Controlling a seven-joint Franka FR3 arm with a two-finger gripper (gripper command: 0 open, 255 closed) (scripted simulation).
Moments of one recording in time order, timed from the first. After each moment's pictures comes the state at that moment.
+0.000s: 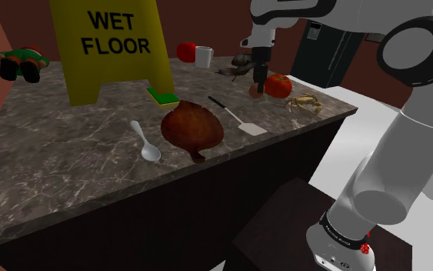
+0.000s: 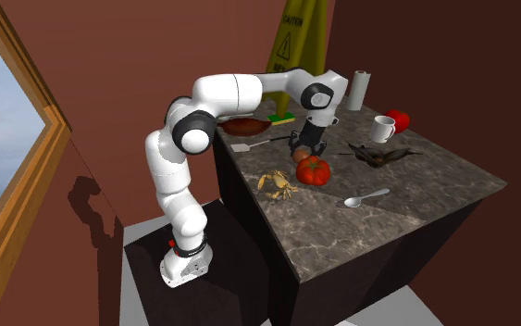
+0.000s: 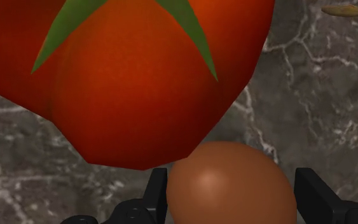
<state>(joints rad) 0.05 0.03 -0.32 -1.67 0.07 1.42 -0.99</state>
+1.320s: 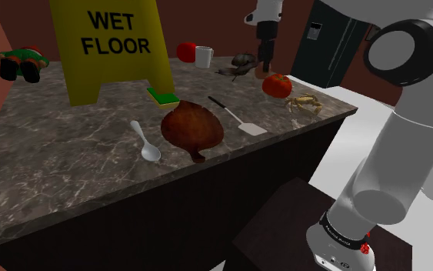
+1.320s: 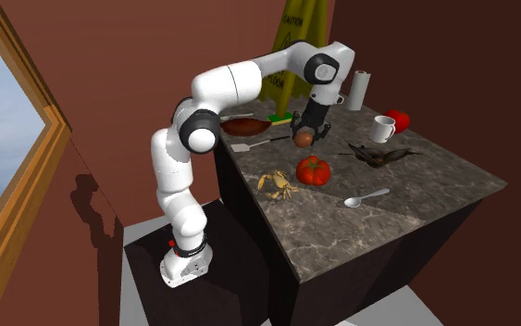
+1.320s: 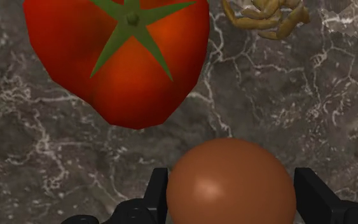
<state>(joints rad) 0.04 0.09 -0.32 -1.38 0.08 1.18 -1.00</state>
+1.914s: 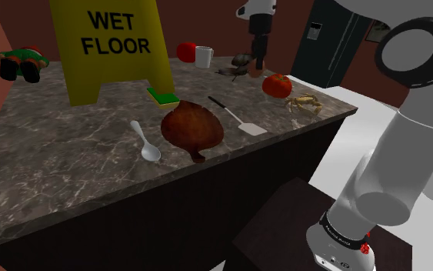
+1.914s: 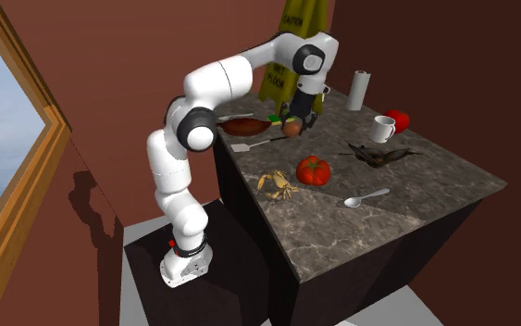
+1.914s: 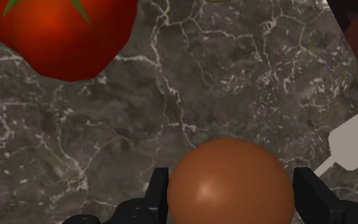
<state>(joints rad) 0.10 0.05 -0.27 -1.38 0.10 1.16 -0.87</state>
